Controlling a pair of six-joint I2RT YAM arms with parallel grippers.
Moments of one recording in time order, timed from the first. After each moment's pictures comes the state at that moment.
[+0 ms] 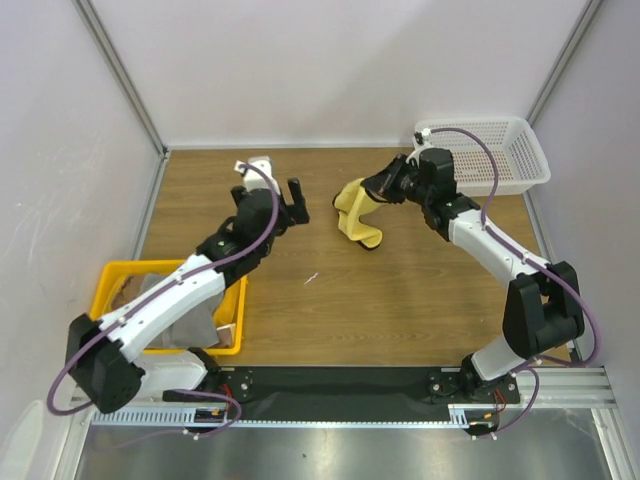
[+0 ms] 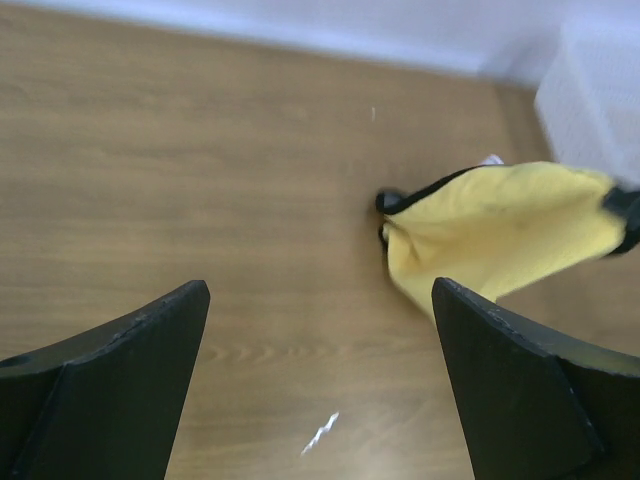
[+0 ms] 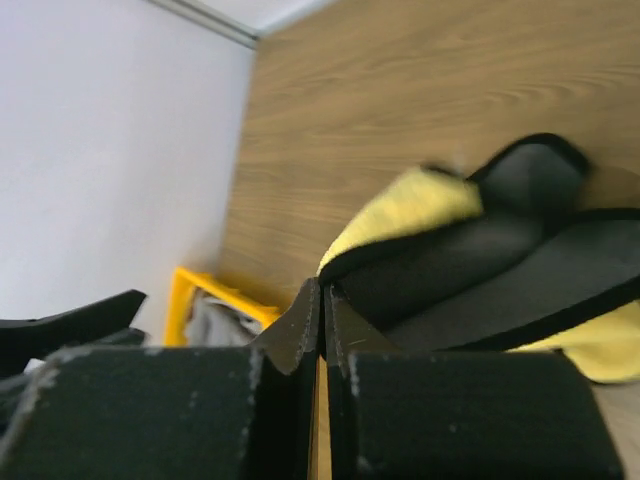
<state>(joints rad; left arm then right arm) -0.69 1.19 1.05 -0.17 -0.58 -0.43 0.37 1.55 1.18 0.11 -0.35 0.83</state>
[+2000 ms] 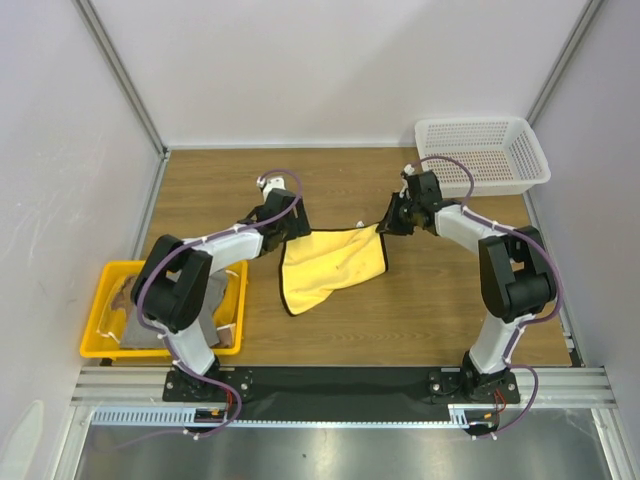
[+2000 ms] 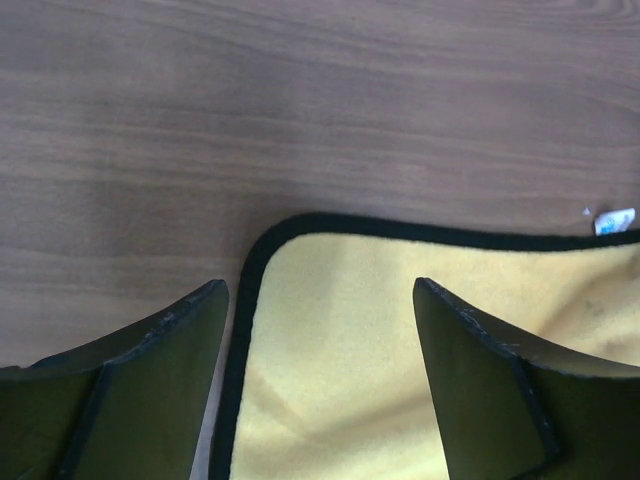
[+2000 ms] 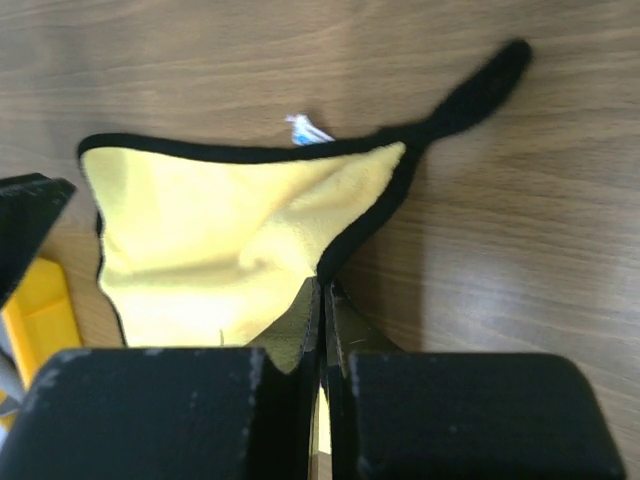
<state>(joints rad) -0.48 1.74 1.01 -0.03 -0.26 -0.58 0.30 1.79 1.16 -0.21 -0.31 0.52</state>
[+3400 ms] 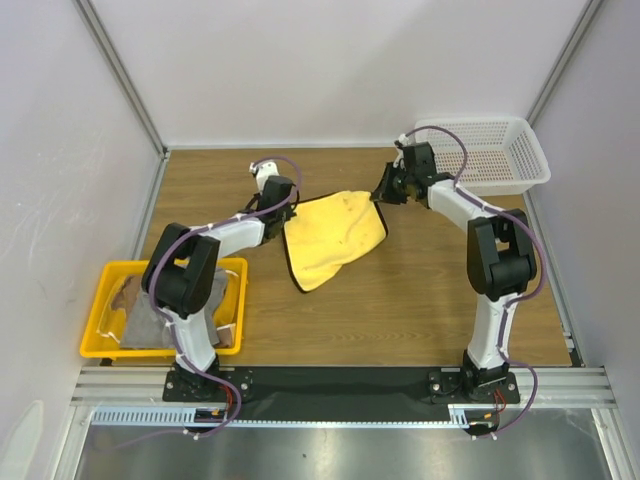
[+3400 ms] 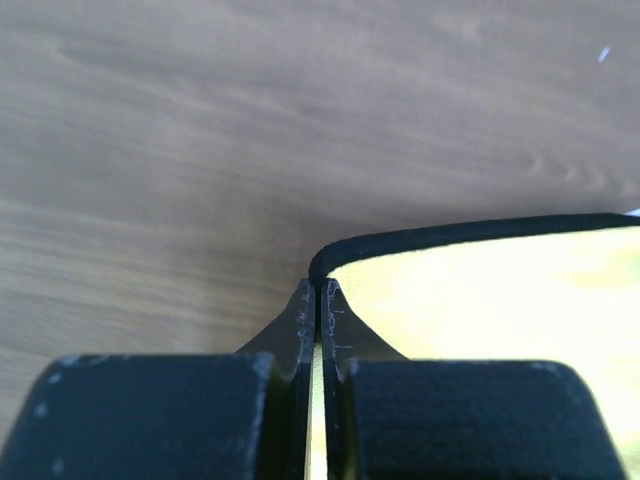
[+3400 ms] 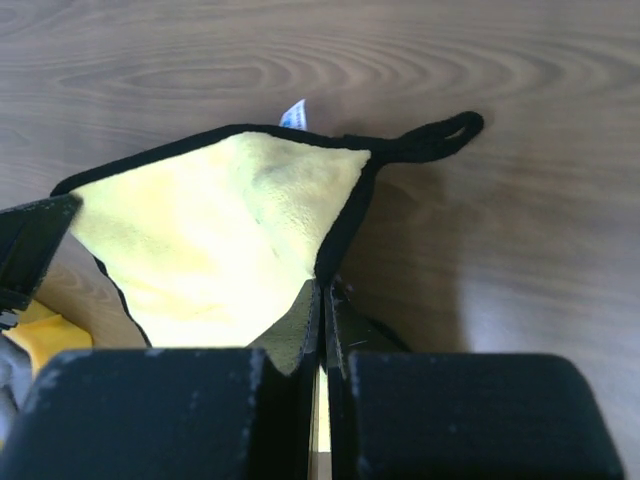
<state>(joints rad) -0.43 1.86 1.13 0.08 -0.42 -0.53 0.28 1.98 1.48 -0.23 -0.31 0.46</state>
